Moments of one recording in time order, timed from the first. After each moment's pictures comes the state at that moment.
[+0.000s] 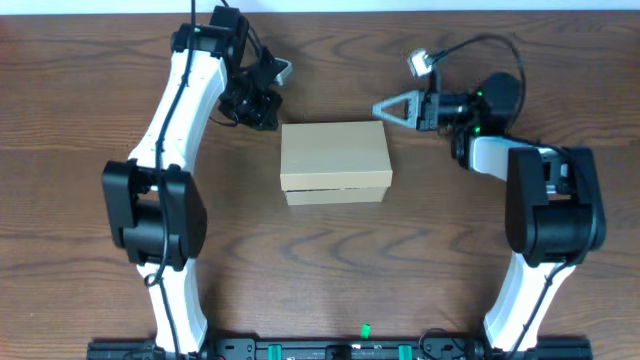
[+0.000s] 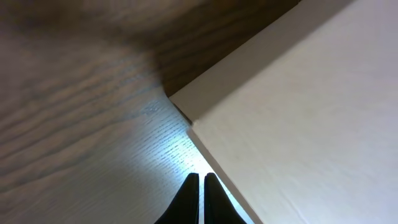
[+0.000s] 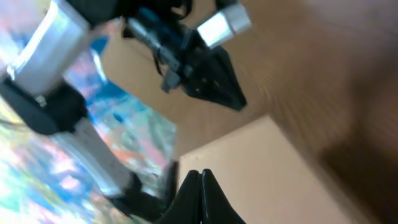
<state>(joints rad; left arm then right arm) -0.17 2.09 1.94 -1.31 0.40 0.35 0.03 2.11 1.14 1.47 -1.55 1.35</state>
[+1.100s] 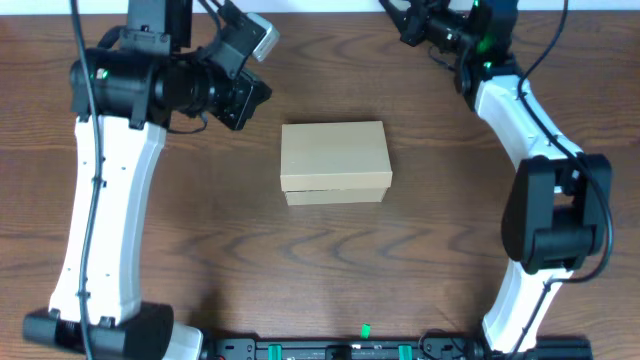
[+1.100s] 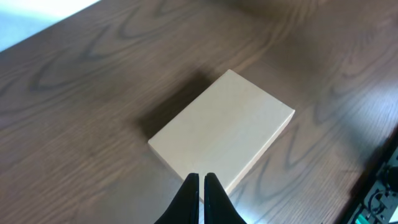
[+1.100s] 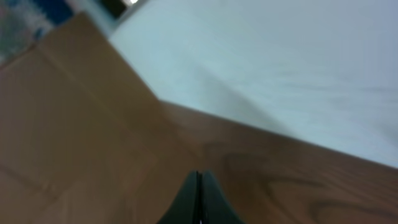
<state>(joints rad) -0.17 1.66 1.97 -1.31 0.54 0.39 0.09 2.05 1.63 0.20 -0.88 0.43</state>
